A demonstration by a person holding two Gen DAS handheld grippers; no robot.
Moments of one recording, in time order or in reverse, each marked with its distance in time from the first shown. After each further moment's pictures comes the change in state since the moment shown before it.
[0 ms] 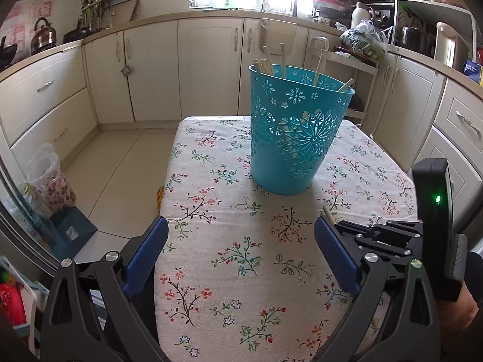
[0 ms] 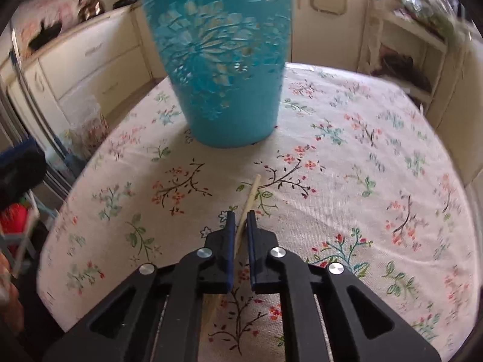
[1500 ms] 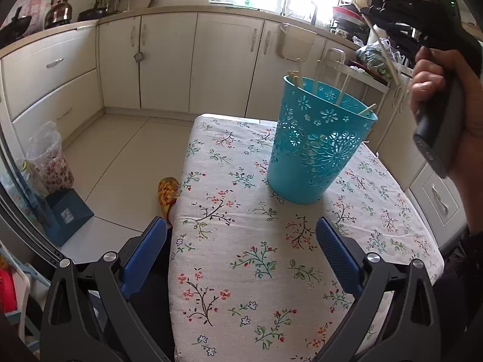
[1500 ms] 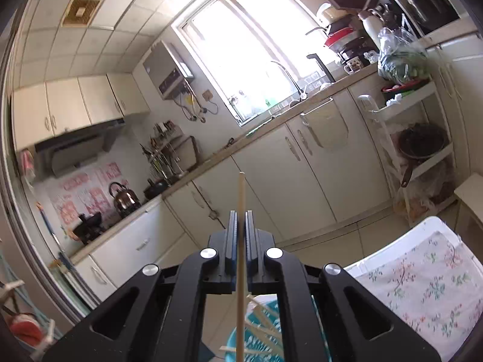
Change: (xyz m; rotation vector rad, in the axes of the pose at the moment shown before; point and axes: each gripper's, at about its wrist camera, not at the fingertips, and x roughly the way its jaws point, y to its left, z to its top) left arm -0.003 0.037 0.007 -0.124 0.010 -0.023; right arm -0.108 0.004 0.189 0.275 -0.705 0.252
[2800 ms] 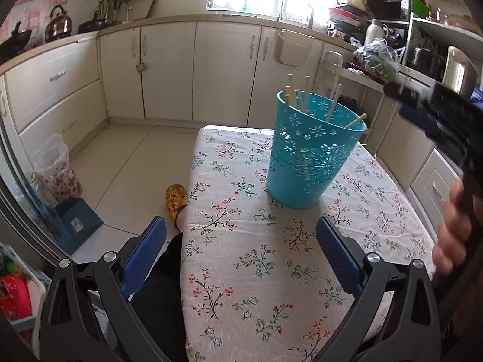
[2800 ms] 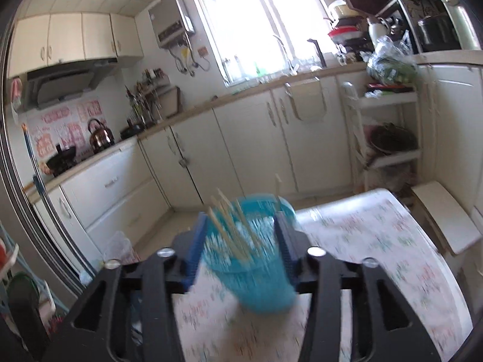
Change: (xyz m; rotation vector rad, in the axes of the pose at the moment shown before) left arm -0.031 -0.013 0.010 0.051 -0.021 0.033; right arm -0.099 0.015 -0.081 -0.175 0.189 -0.181
